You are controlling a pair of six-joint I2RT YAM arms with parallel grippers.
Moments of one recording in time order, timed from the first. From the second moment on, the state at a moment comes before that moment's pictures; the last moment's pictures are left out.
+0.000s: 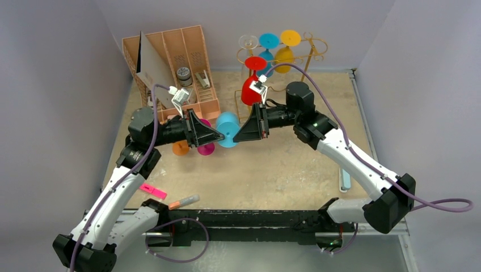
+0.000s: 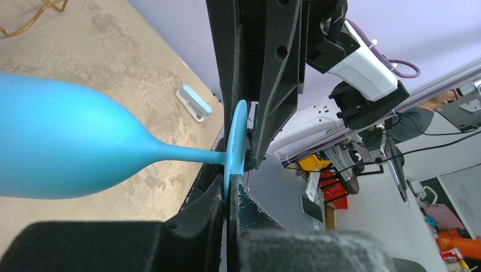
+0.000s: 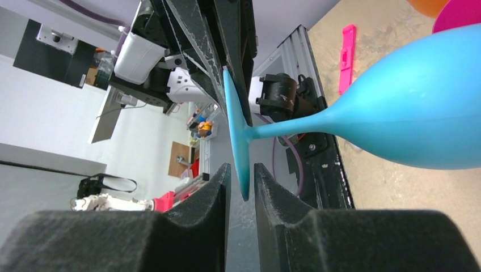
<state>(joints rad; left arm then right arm) -0.37 0.86 0.89 -0.02 0.91 -0.81 0.63 1.30 1.22 -0.13 -1.02 0.75</state>
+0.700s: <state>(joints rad) -0.37 0.87 0.88 0.01 0.89 -0.84 0.64 1.27 1.16 -0.09 -0.98 0.72</state>
